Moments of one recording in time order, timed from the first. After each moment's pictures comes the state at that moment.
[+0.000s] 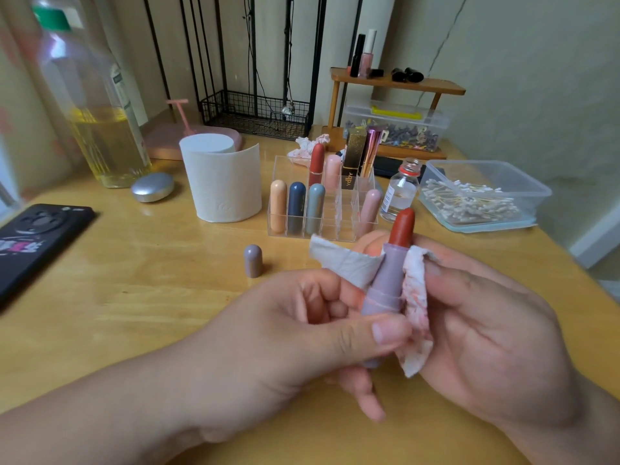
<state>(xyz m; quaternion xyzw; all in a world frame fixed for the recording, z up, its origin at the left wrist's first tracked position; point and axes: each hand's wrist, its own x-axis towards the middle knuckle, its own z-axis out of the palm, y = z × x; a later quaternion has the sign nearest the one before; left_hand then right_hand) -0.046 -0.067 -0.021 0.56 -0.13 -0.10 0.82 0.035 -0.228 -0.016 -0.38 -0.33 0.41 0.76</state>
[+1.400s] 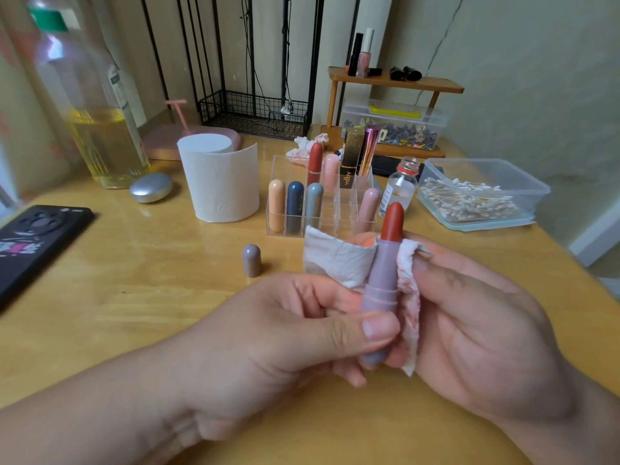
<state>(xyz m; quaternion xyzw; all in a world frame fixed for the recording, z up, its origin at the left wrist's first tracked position) -0.048 -0.066 -0.019 0.56 -0.10 -0.12 0.81 0.032 -0.228 -0.018 -0.41 -0.31 0.38 0.77</state>
